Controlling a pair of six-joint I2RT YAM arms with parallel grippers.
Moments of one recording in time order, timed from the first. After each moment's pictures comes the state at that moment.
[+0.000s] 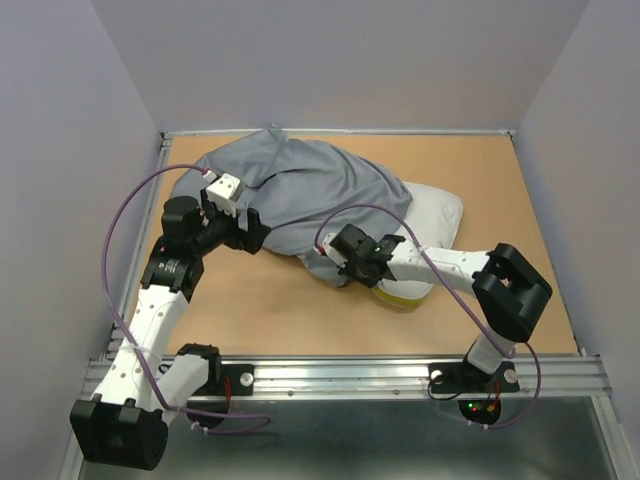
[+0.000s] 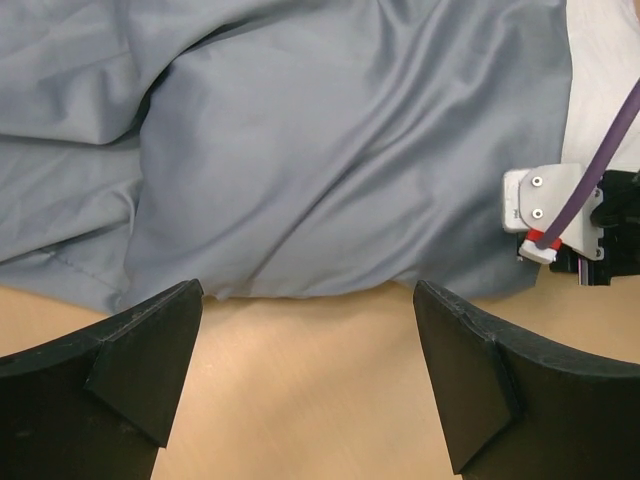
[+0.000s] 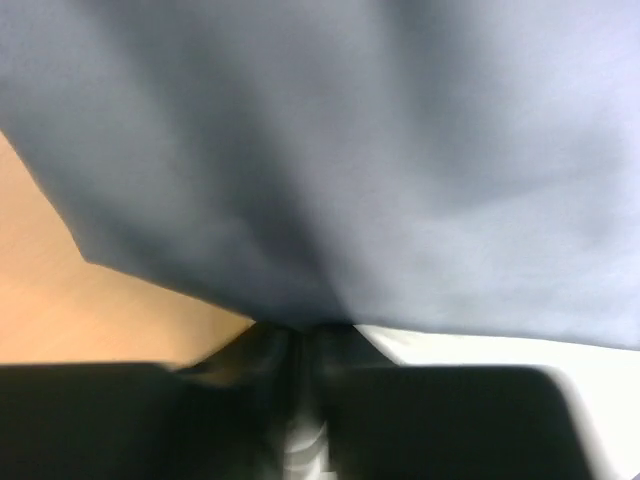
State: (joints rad) left arm -0.15 0.88 0.79 -0.29 0.44 0.05; right arm 0.90 1.68 1.05 -0.54 0.22 -0.23
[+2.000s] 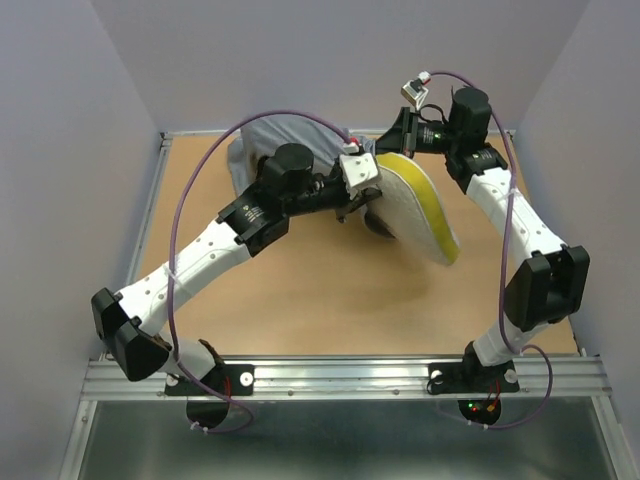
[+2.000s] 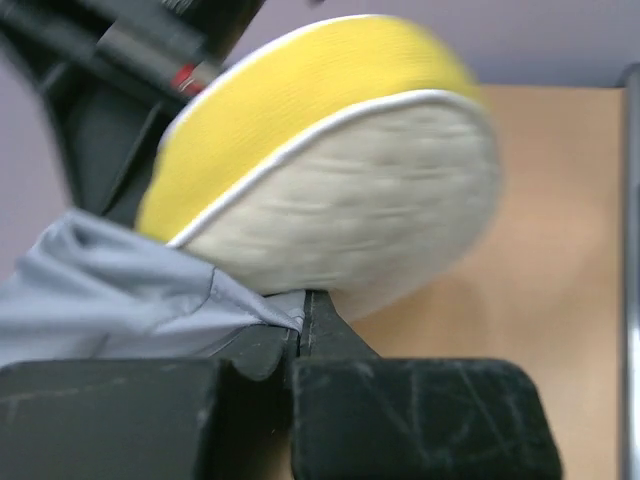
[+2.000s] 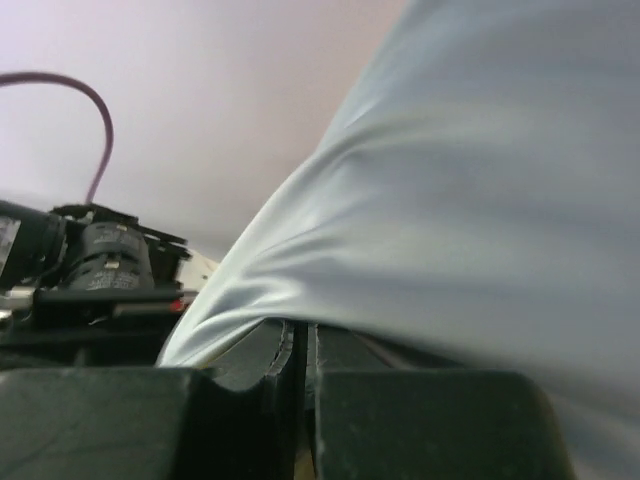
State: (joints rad) left arm -0.81 1.38 1.40 -0.18 0.40 0.30; right arm 0.24 1.64 1.58 -0.07 -1.11 0.84
